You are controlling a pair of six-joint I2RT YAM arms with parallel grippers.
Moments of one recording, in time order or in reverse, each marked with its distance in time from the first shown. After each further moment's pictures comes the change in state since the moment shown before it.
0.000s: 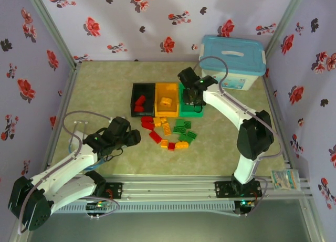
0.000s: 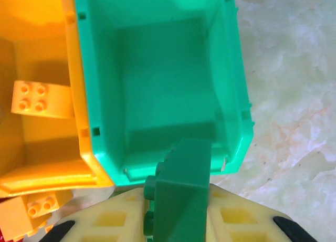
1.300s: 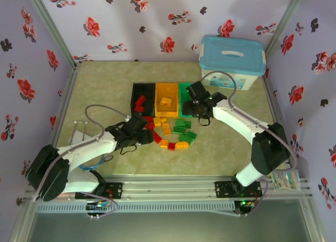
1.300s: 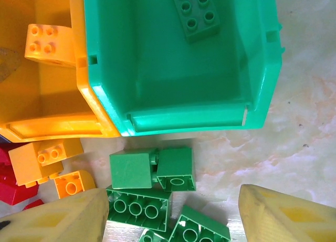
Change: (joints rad) left arm -0.109 0.362 0.110 0.137 0.023 -0.092; right arm 0.014 -0.237 -0.393 0.243 -0.141 0.030
